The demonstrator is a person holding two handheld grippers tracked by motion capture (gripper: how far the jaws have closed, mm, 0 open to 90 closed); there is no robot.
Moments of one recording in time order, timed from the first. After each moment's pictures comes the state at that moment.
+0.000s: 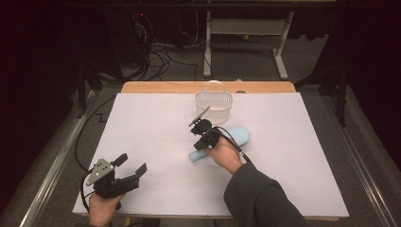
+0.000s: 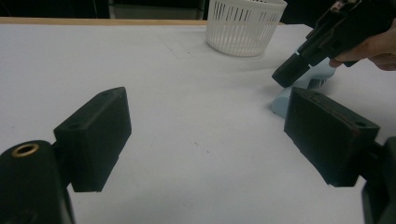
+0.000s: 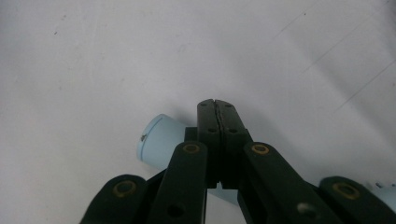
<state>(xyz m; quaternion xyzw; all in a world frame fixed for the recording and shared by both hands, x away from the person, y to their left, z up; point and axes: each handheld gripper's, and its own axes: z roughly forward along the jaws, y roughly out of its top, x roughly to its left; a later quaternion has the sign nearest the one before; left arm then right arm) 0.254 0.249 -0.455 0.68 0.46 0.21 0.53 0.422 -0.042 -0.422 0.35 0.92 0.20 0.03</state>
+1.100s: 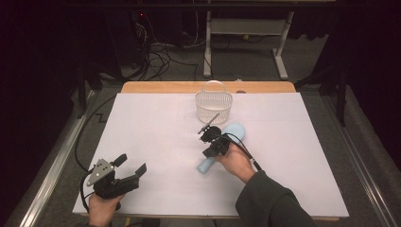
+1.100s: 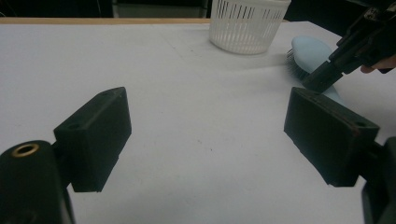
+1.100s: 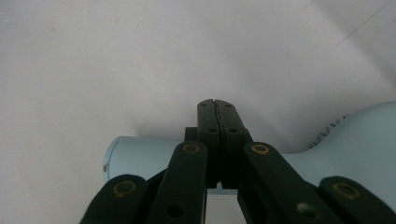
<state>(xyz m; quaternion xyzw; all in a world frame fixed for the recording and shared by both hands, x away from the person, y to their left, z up) 0.253 0.249 -0.455 0.68 0.46 0.22 0.52 0.400 -0.070 -0.425 0.35 0.92 0.19 0.02</state>
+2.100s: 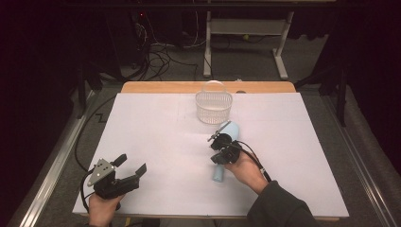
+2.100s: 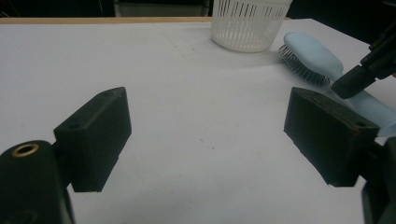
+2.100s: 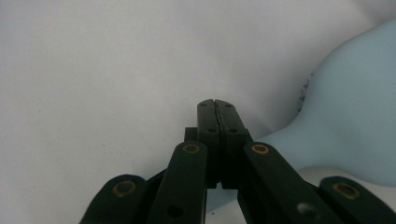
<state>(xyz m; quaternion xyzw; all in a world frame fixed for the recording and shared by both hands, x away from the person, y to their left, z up) 0.253 0.248 -0.456 0.69 0.46 0.22 0.51 0.376 -0.100 -0.427 0.34 0.92 0.20 0.04</state>
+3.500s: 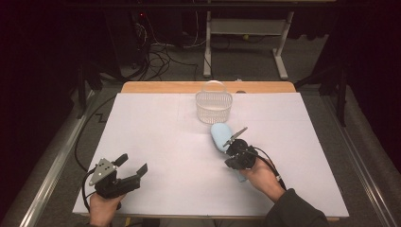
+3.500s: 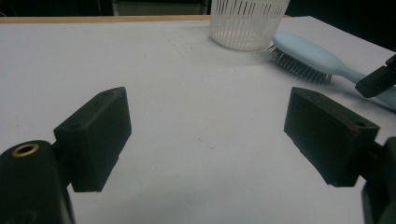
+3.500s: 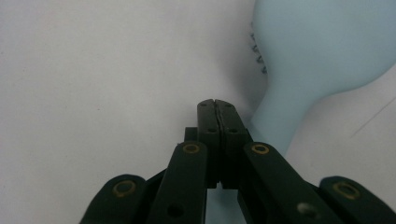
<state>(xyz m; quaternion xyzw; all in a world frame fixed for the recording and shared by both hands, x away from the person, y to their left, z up) 0.255 0.246 -0.457 0.69 0.46 0.22 0.51 0.362 -0.142 -0.430 0.34 0.92 0.19 0.06</state>
